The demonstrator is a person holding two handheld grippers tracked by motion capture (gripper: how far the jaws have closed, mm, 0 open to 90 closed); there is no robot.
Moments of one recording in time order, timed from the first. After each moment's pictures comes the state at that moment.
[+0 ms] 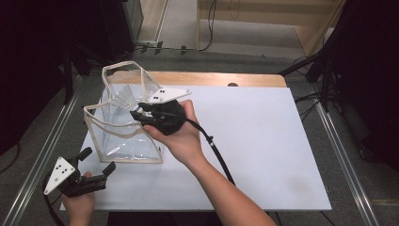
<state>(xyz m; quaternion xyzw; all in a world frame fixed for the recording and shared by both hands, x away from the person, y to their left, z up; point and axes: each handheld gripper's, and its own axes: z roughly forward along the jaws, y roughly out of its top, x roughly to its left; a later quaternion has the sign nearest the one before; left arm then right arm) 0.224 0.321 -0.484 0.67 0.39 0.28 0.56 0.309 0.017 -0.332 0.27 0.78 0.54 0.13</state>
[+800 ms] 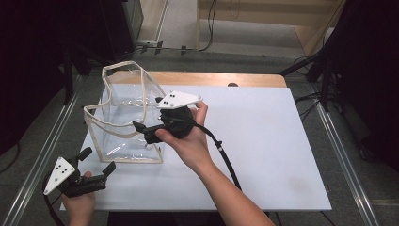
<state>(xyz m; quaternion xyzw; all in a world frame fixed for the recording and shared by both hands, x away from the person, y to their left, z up) 0.224 0.321 -0.484 0.67 0.39 0.28 0.56 0.296 -0.004 -0.334 0.27 0.77 0.56 0.16</state>
